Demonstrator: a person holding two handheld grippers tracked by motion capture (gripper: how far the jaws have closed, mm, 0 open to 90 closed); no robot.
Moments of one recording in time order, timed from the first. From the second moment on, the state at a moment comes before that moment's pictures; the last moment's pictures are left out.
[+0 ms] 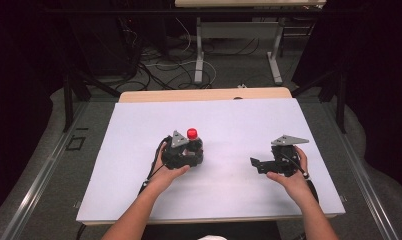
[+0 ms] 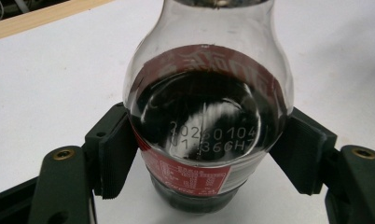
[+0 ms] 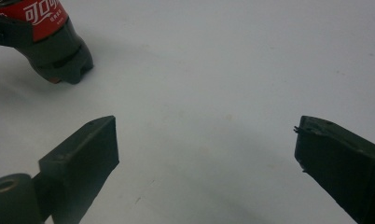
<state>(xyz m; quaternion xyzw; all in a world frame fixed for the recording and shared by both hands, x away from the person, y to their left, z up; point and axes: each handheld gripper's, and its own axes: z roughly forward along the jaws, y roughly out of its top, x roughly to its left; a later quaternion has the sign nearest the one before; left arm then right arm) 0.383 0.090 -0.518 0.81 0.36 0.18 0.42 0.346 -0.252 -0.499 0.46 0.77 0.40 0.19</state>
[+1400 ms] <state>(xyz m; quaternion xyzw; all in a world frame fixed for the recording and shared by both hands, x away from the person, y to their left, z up) 0.349 0.093 -0.483 0.82 0.34 0.15 0.43 0.330 -0.233 -0.477 0.43 0.77 0.43 0.19</state>
